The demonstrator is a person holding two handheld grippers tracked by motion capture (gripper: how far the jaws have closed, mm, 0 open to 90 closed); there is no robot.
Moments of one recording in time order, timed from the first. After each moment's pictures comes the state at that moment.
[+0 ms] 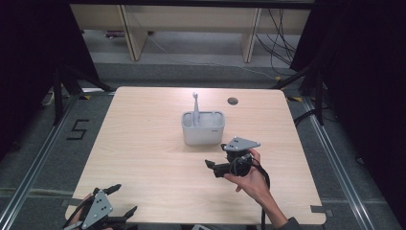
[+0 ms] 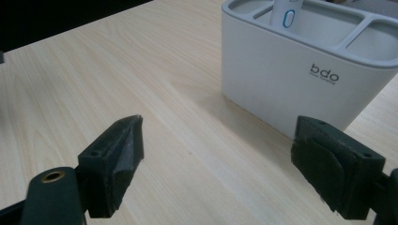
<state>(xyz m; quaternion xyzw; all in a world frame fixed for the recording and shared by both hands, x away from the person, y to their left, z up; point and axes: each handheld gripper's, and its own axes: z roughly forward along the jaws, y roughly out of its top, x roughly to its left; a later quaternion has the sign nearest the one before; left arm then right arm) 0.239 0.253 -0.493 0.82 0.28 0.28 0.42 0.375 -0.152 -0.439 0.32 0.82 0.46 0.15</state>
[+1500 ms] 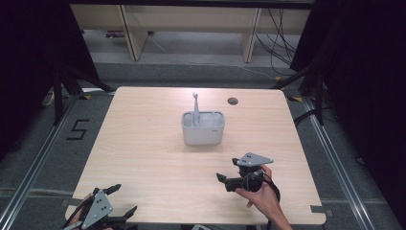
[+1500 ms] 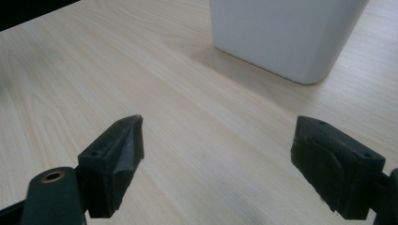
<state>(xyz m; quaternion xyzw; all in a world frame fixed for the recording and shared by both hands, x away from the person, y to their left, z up) 0.238 0.253 -0.493 0.82 0.28 0.28 0.42 0.344 -0.186 -0.470 0.36 0.81 0.45 0.13</state>
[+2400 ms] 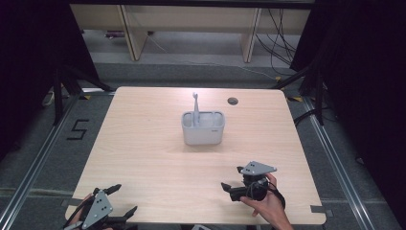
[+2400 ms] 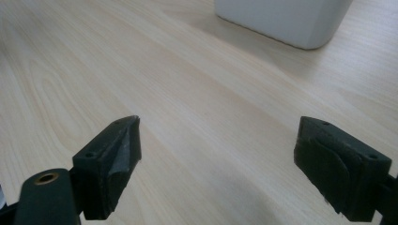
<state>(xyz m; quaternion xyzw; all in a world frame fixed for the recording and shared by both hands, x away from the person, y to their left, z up) 0.238 0.251 -0.495 0.81 0.28 0.27 0.43 0.326 -0.200 -0.482 0.36 0.82 0.42 0.13</state>
